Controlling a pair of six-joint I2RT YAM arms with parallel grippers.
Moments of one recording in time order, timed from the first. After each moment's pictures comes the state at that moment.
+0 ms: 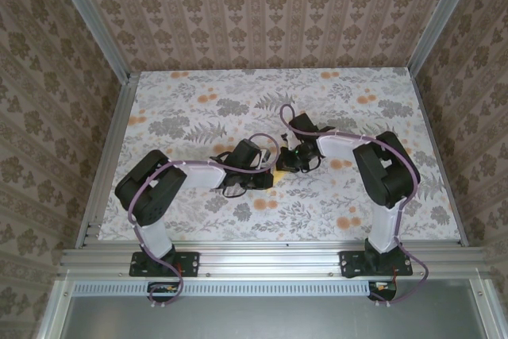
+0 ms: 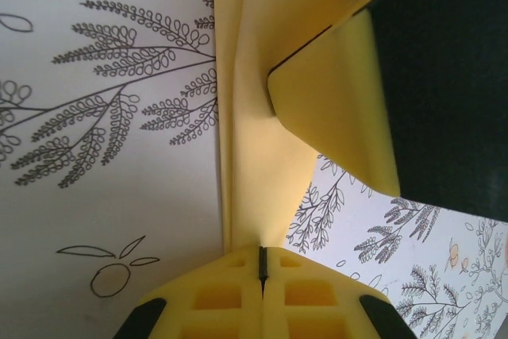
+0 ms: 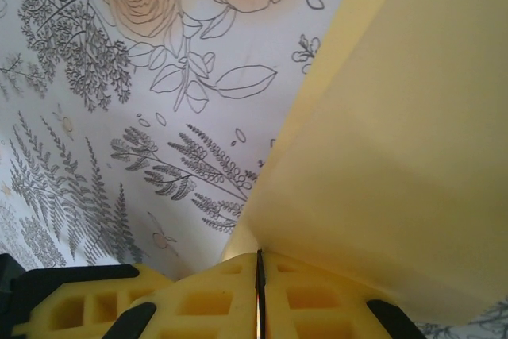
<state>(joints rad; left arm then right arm) -0.81 1.78 0.83 0.01 0.38 -0.63 0.45 1.90 1.11 -0.42 -0.49 0.50</state>
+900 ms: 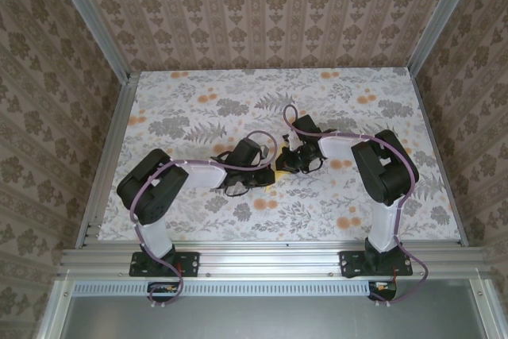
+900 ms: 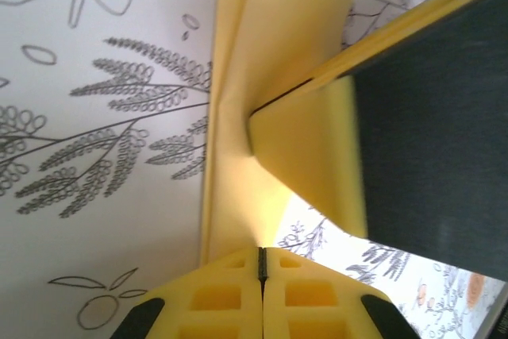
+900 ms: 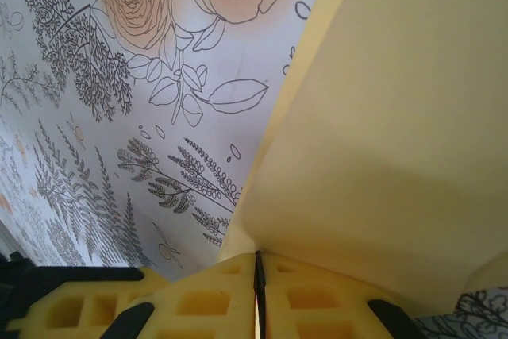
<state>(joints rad) -0.81 1.79 0.83 0.08 0.37 -0.77 0.43 1.92 1.07 -0.33 -0.56 0.53</state>
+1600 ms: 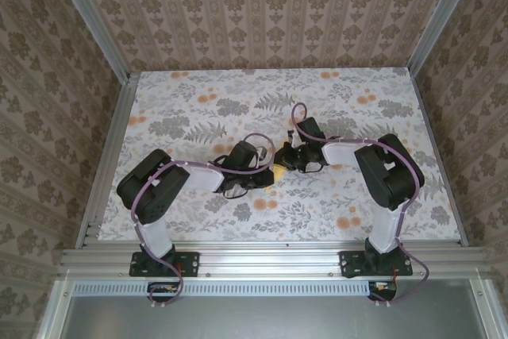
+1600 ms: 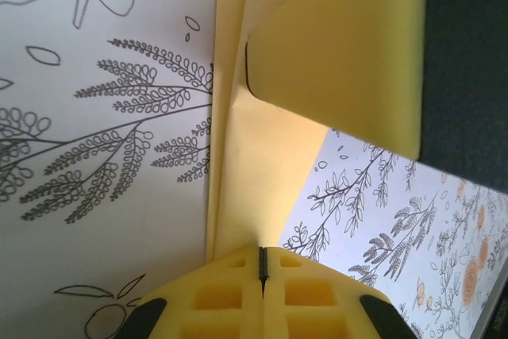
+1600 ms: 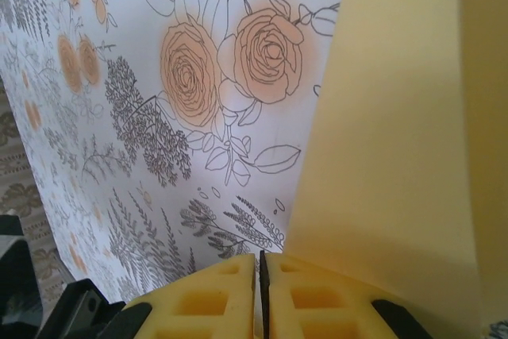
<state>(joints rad) -0.80 1.80 0.75 0.23 0.39 -0.77 0.44 1.87 0.96 -0.05 -0.53 0.82</state>
